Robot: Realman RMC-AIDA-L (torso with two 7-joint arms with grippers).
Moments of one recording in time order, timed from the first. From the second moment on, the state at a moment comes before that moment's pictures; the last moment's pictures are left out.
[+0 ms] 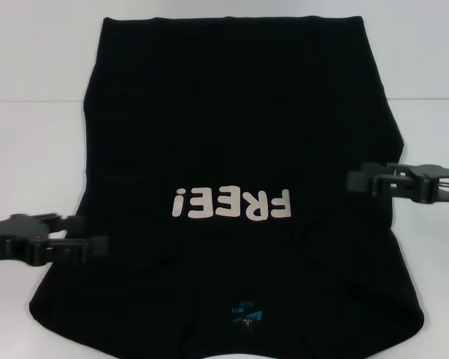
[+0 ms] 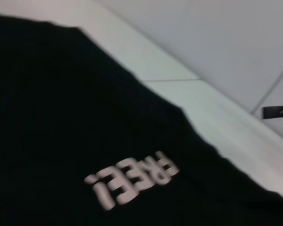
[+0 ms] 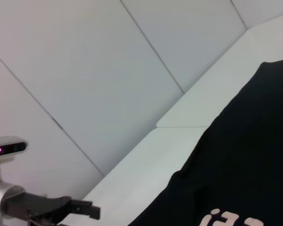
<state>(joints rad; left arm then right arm) -0.44 -2.02 0.51 0.87 2.20 1.72 -1.77 0.58 1.99 -0.60 -0.62 -1.98 -1.62 1.81</state>
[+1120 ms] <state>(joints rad) -0.38 -1.99 0.41 0.83 2.47 1.66 -1.85 0.64 1.97 -0.59 -0.62 -1.98 -1.58 1.82</state>
